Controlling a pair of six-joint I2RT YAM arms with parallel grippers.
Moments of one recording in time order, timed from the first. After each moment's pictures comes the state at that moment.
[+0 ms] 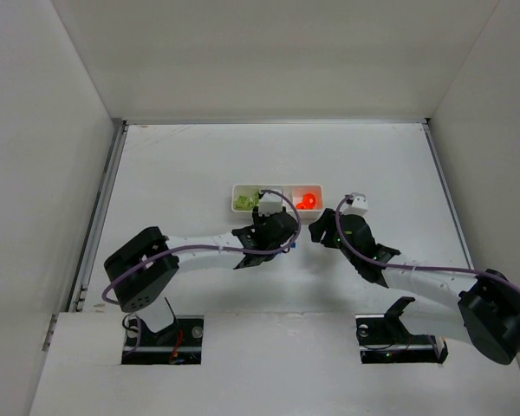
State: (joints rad) left arm -1.05 1.59 0.87 0.00 -0.69 -0.69; right arm 0.69 1.14 0.39 0.26 0.34 0.70
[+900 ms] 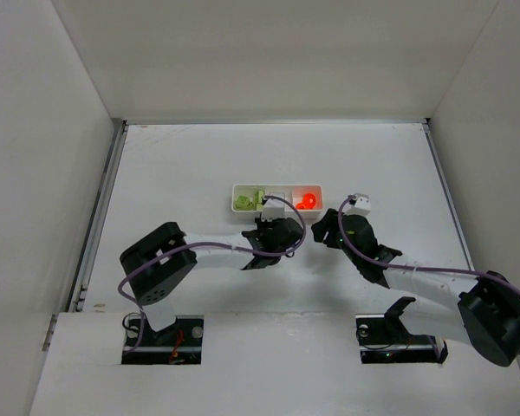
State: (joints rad) left arm -1.06 1.73 0.91 -0.04 -0.75 -0.76; right arm 0.66 1.13 0.37 0.26 0.33 0.70
